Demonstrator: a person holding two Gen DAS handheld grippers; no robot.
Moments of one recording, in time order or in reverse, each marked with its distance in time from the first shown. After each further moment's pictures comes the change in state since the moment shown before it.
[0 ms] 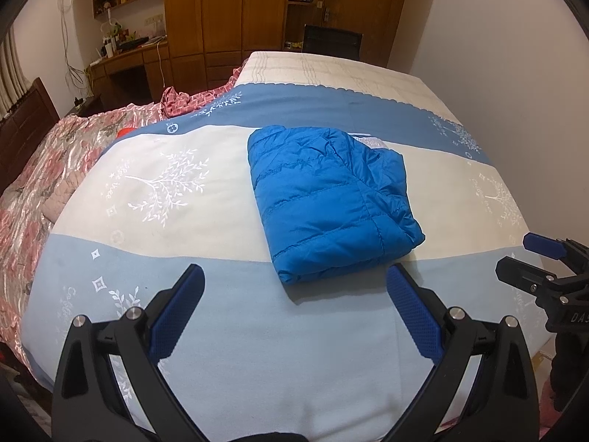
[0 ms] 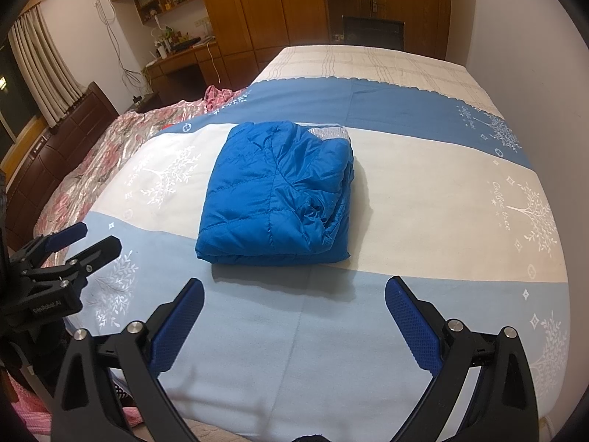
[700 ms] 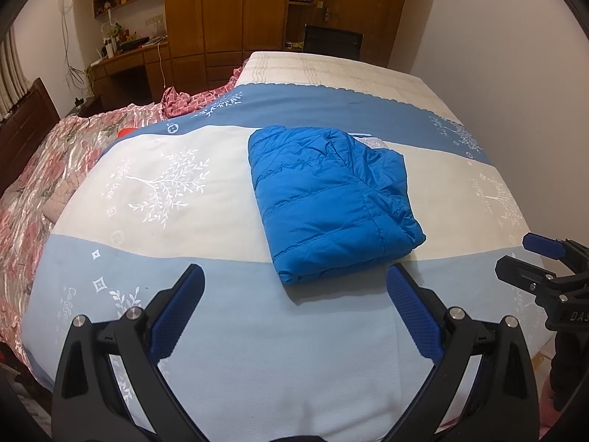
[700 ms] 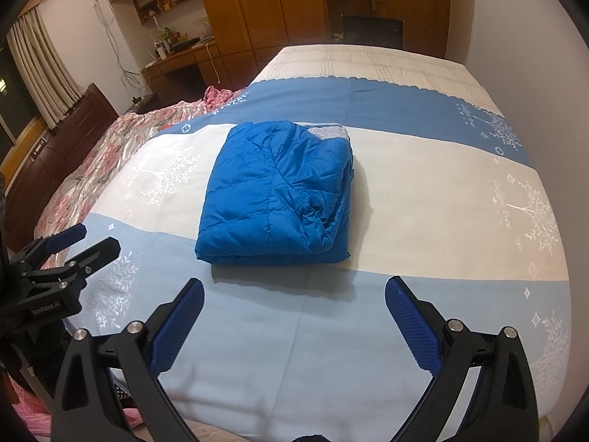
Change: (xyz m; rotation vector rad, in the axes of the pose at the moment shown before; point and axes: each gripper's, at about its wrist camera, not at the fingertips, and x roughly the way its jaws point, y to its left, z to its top) left arm -0.001 0.003 0.002 0.010 0.001 -0.001; right arm 0.004 -0.003 0.000 0.003 0.001 0.005
